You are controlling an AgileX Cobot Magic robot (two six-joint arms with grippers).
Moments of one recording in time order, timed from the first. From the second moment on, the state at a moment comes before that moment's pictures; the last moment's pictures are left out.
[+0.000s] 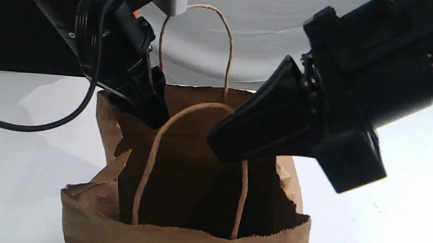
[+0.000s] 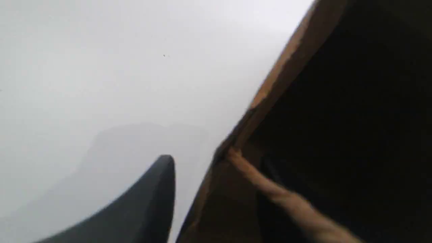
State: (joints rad) left arm -0.48 1.73 -1.62 -0.22 1.22 0.53; right arm 0.49 1.34 -1.31 0.80 1.21 -0.88
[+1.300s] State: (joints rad) left arm -0.28 1.77 -1.62 -0.54 1.23 0.57; right arm 0.49 1.35 -1.77 0.81 1.22 -0.69
